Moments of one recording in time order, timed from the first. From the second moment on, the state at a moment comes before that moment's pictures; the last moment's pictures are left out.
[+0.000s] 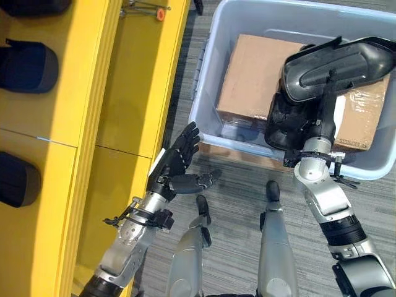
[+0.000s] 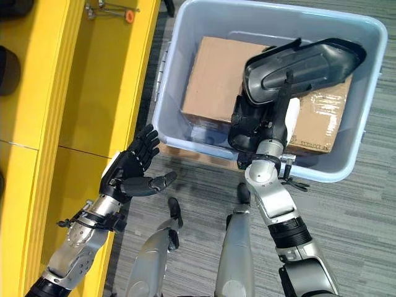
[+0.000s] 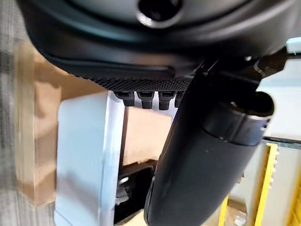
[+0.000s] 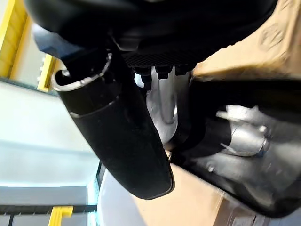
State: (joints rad) left arm -0.06 0.49 -0.30 -0.16 -0.58 -0.20 0.01; right arm -0.54 -0.45 0.20 0.01 0.16 0.30 -0.73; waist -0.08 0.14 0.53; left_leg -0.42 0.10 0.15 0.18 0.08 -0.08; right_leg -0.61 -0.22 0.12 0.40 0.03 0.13
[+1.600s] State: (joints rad) left arm -0.06 0.49 -0.34 -0.08 -0.58 -0.21 -0.01; right arm -0.70 -0.47 0.21 0.25 -0.07 0.33 -0.66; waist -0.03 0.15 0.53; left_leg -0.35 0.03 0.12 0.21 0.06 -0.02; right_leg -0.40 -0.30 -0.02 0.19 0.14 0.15
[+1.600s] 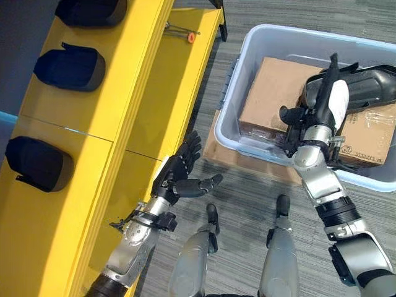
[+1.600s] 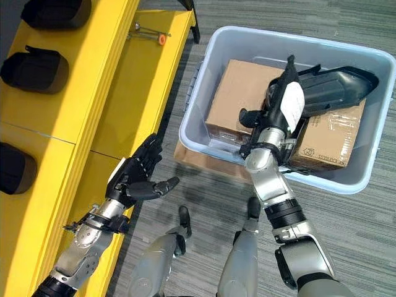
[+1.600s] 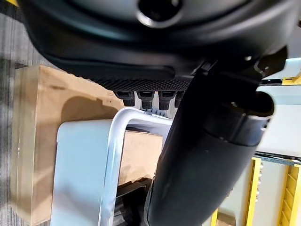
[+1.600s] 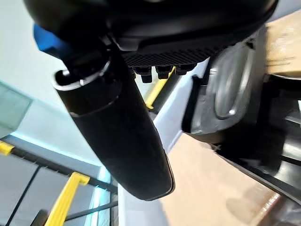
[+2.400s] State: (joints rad) left arm -0.11 0.49 -0.35 -0.08 -0.58 -0.19 -0.01; right arm -0.84 -0.51 0.30 0.48 -0.01 0.42 -0.49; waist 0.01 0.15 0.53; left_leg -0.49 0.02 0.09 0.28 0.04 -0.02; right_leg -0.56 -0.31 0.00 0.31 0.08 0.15
